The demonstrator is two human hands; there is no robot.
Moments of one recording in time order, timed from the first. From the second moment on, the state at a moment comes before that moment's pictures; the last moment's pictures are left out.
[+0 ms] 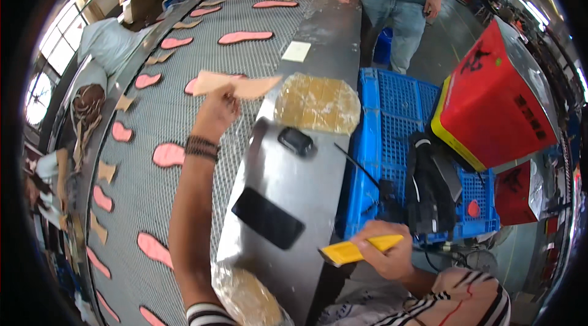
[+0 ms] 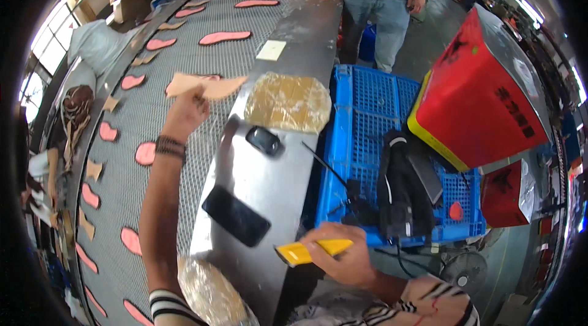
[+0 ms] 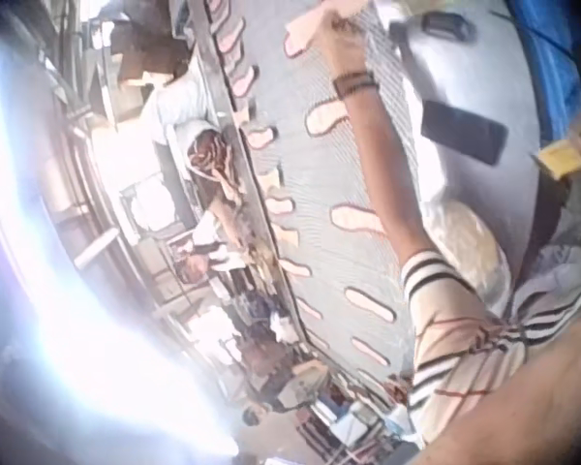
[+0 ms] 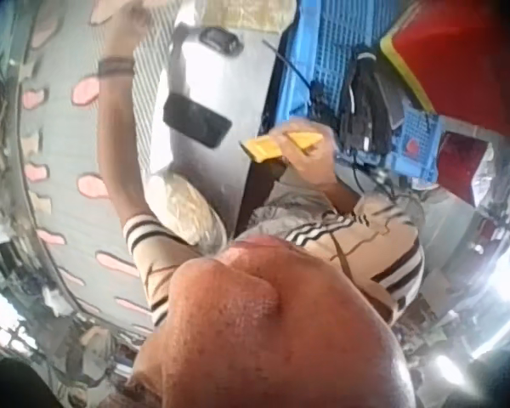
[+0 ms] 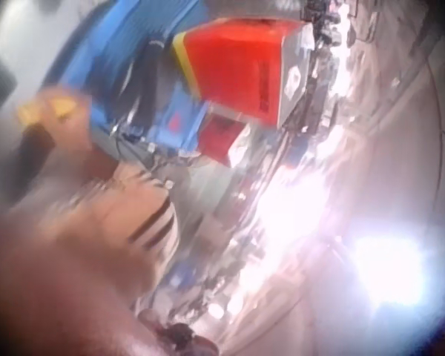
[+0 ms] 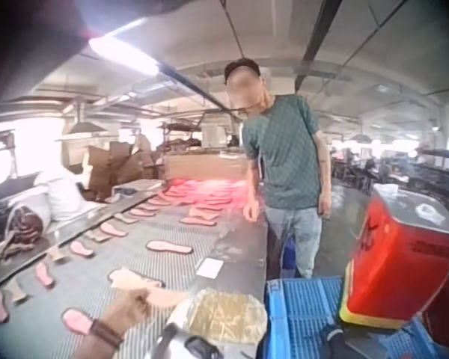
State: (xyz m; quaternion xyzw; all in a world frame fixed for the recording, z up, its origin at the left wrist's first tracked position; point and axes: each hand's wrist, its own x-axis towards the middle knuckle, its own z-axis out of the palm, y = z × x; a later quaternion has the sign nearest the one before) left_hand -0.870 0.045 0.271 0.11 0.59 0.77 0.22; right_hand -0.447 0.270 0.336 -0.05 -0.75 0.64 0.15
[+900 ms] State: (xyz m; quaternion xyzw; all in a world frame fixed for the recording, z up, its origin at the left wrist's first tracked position) left_hand -0.007 -0.229 0.406 -0.49 0.84 0.09 -0.21; right_hand -0.376 0.172 0.327 0.20 -0.61 0.77 0.01
